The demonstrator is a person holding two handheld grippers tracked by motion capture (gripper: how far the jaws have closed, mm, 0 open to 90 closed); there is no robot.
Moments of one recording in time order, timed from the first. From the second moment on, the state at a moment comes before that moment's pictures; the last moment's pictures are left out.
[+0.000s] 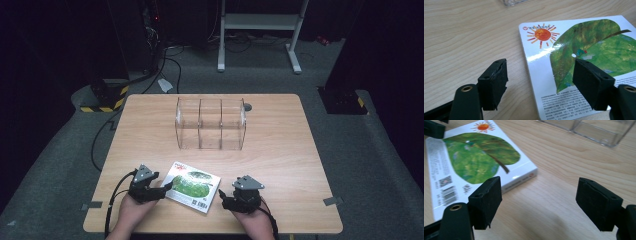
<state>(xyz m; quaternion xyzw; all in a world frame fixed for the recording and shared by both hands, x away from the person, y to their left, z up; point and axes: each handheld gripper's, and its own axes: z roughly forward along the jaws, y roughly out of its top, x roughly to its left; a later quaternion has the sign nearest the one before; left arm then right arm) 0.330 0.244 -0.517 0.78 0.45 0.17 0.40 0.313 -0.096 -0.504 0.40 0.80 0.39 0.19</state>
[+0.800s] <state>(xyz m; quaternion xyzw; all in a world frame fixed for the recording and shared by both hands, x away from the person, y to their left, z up) 0.326 0.232 -0.523 0.79 0.44 0.14 0.40 0.291 -0.051 -0.516 0.34 0.85 0.38 0.13</state>
